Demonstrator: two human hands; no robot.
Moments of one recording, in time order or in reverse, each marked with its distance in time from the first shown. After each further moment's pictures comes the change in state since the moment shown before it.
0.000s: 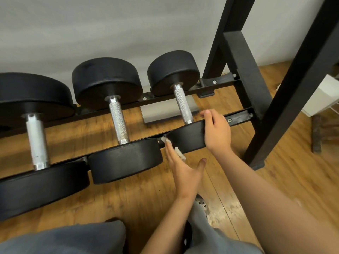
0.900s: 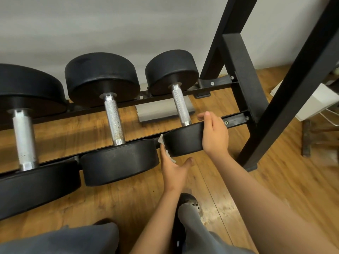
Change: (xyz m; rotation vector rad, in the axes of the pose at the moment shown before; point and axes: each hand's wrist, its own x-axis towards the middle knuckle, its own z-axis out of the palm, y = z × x) left_hand 0.024 -0.011 -0.010 -0.127 -0.040 -0.146; right_hand 0.000 0.000 0.001 0.002 0.014 0.029
